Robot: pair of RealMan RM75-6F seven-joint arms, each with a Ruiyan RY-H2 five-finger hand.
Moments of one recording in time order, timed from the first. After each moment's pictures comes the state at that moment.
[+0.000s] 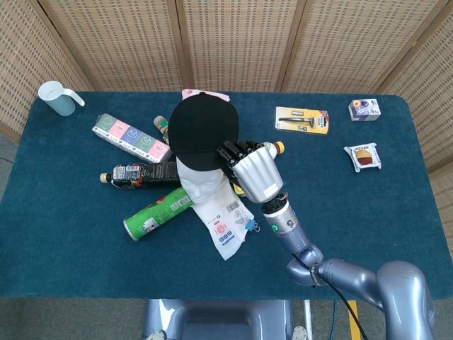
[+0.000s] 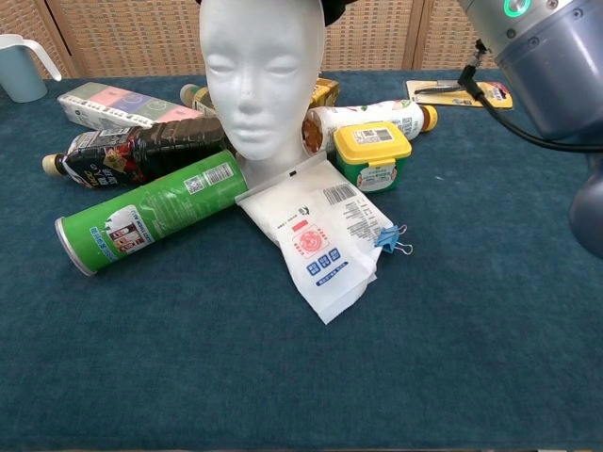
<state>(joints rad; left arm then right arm) 0.05 -0.88 0.02 -1.69 1.51 1.55 -0.12 0.94 -1.78 0.33 -1.14 -1.59 1.56 -0.25</state>
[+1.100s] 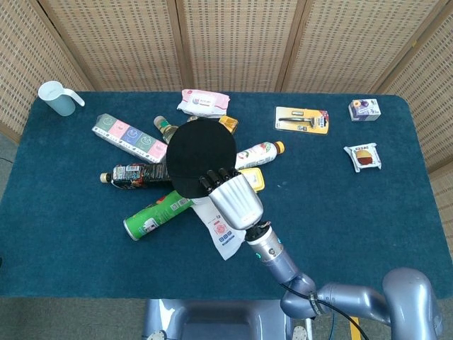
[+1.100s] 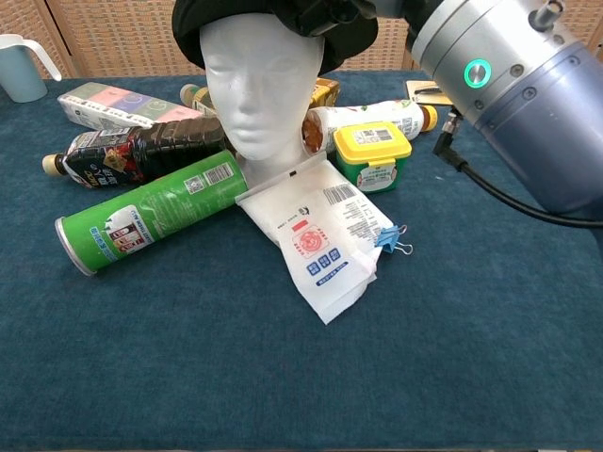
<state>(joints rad) 0.04 -0.91 0.02 -1.65 1.50 1.52 -0.14 0.87 -1.78 0.29 -1.47 -1.55 1.43 -0.70</state>
